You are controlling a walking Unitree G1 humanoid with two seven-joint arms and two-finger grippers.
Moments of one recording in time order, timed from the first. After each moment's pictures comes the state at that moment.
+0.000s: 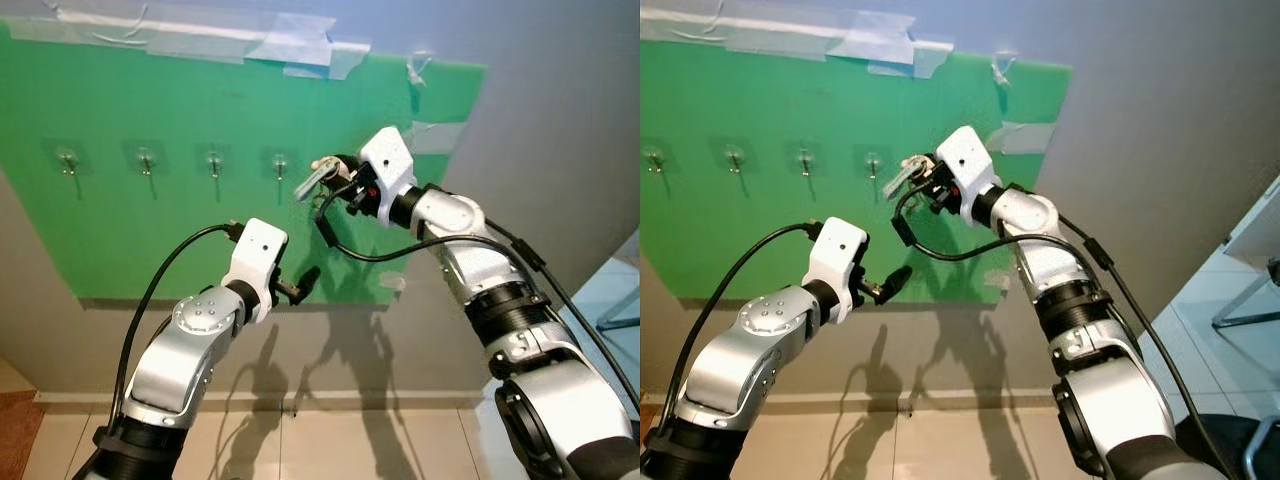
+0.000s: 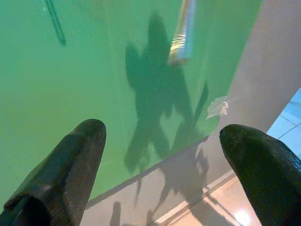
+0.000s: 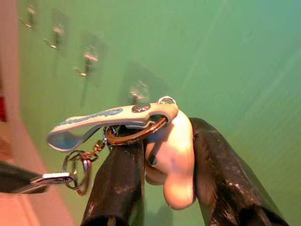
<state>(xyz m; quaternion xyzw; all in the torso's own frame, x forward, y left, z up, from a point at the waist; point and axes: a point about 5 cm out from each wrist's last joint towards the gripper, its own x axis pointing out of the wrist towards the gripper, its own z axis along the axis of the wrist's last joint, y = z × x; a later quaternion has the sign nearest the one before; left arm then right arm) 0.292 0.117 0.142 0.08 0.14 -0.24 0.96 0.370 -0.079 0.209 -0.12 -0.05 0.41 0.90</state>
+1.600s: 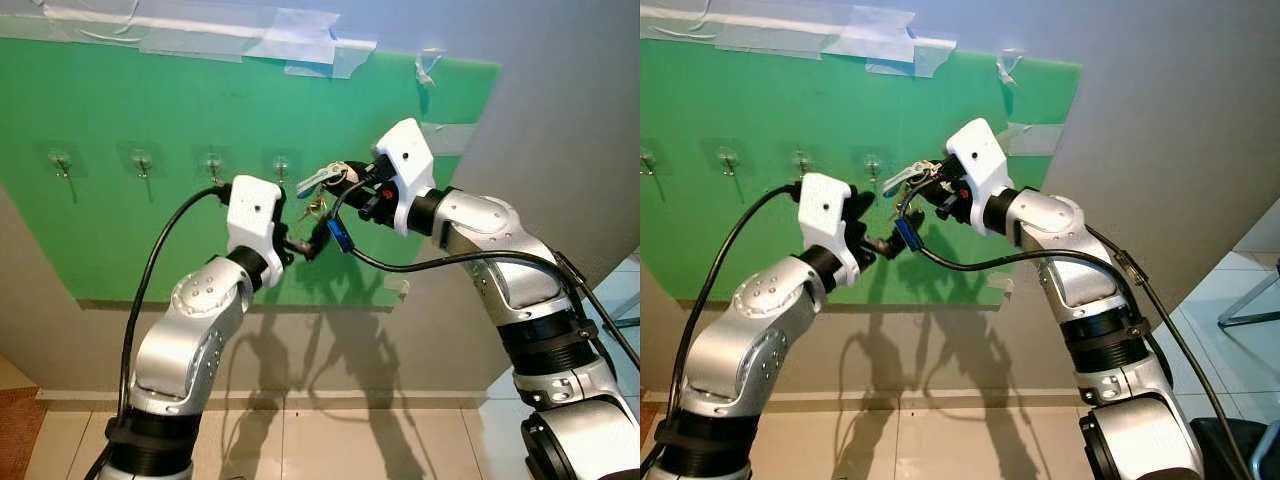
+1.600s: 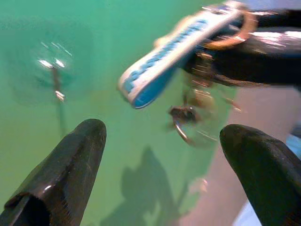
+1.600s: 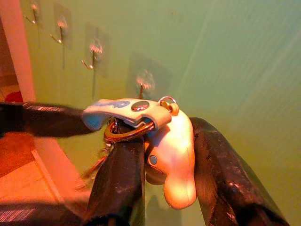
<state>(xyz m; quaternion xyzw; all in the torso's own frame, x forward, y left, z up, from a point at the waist) 0.290 0.100 0.184 0.00 0.02 -0.27 0.96 0.343 -0.088 0.225 -0.11 0.00 0.41 0.91</state>
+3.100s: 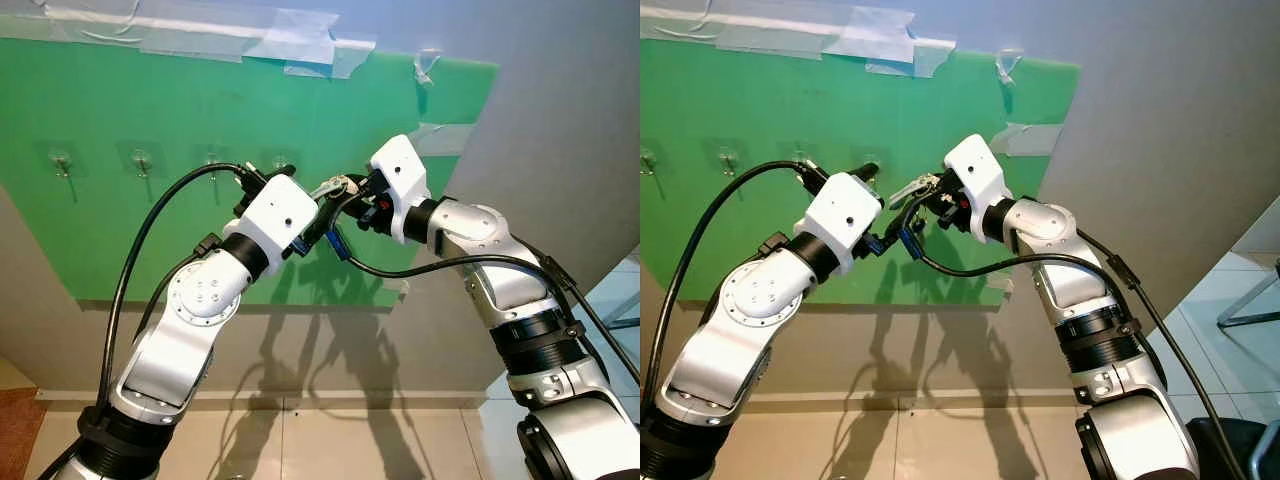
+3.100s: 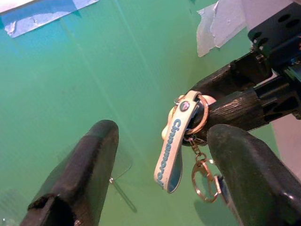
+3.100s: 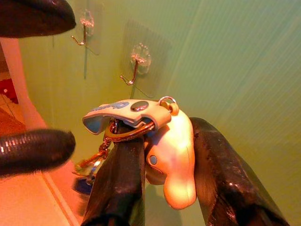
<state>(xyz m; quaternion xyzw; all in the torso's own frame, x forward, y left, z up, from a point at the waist) 0.285 0.100 0.215 0.27 -0.11 -0.25 0.92 0.348 -0.086 0.211 -0.12 0.02 0.40 0.91</state>
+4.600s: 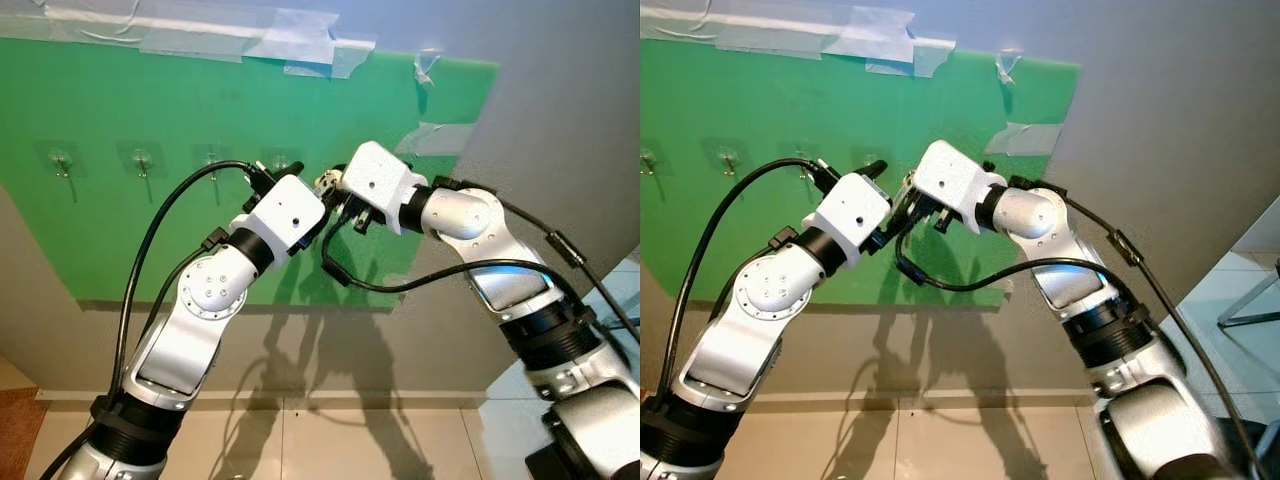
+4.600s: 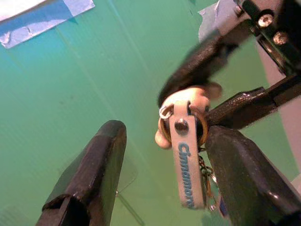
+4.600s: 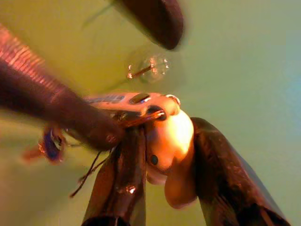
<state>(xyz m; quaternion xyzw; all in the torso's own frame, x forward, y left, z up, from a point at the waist) 0.296 0.097 0.212 0.28 -0.13 -0.25 0.92 0.345 -0.076 0.238 -0.52 -0.13 0.39 0.75</state>
